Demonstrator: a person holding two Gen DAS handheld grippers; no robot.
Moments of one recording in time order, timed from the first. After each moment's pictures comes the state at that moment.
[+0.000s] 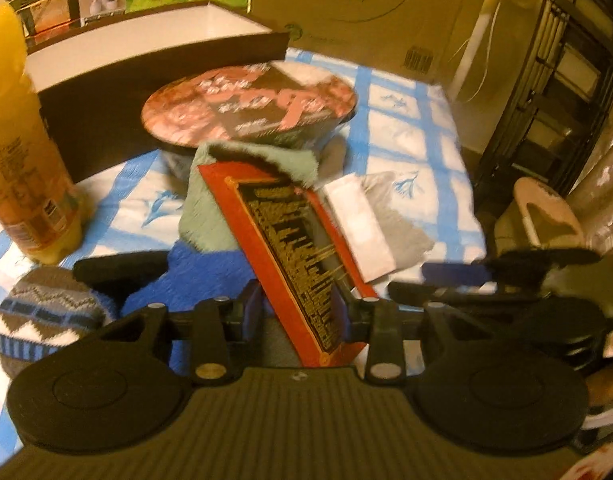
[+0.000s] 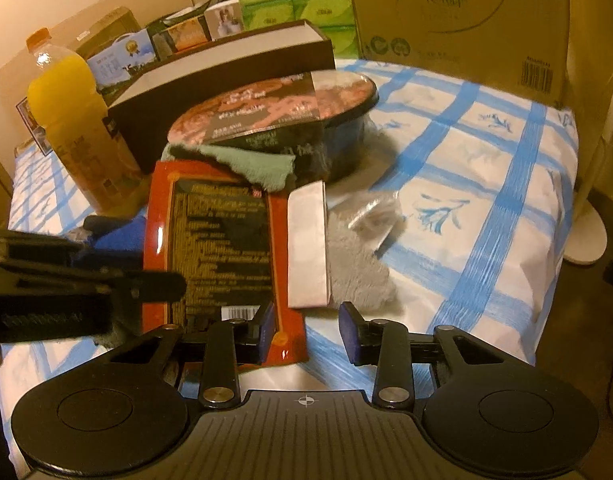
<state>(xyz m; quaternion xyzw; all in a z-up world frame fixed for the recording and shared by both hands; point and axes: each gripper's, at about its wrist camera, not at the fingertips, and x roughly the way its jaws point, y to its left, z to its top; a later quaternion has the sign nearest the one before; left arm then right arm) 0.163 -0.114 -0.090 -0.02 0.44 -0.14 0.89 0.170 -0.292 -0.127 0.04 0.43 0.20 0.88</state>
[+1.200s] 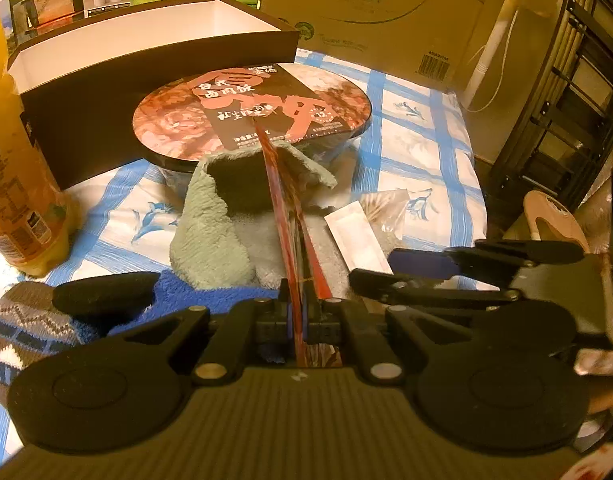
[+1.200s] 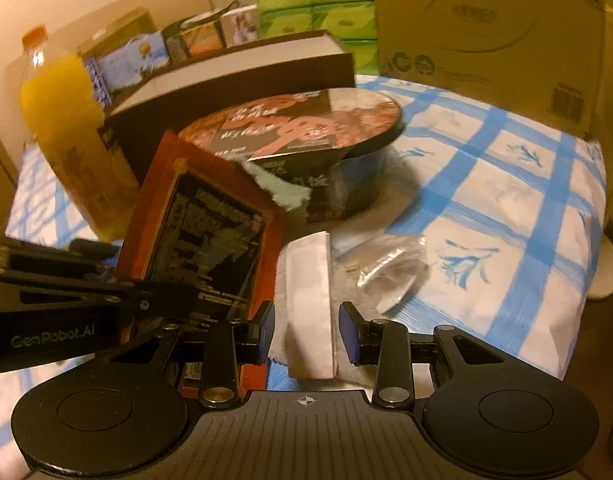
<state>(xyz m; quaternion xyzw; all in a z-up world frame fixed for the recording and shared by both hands) 0.194 -0.121 -0.102 -0.03 0.45 -0.12 0.89 0.211 -0.273 -0.135 0.02 0.41 0.23 0.88</state>
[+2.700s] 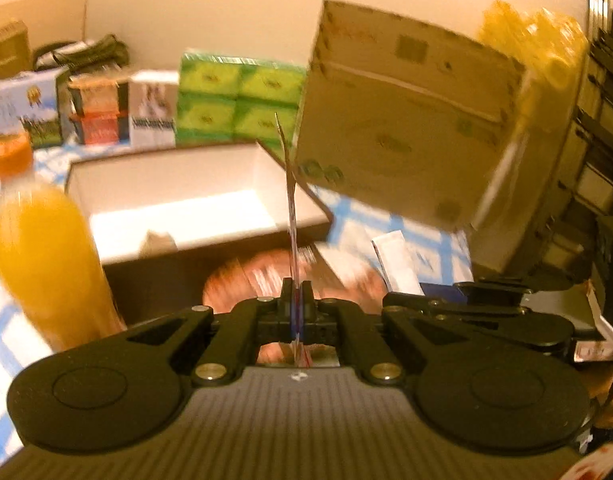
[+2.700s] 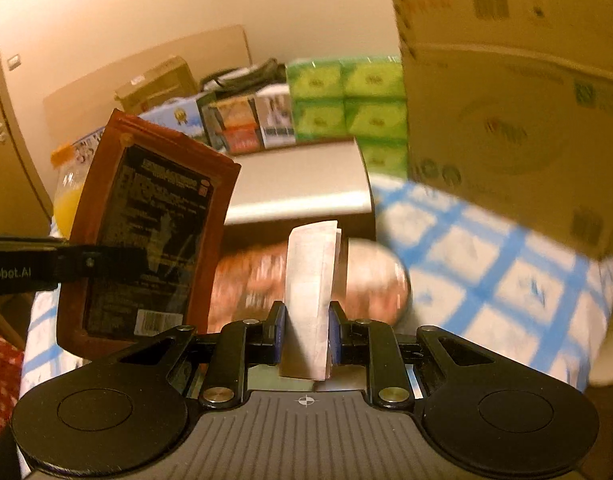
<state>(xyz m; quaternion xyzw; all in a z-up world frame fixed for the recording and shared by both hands) 0.228 -0.081 0.024 -0.07 0.31 -0.07 0.94 0.276 -0.283 -0.032 0.02 0.33 0.29 0.90</state>
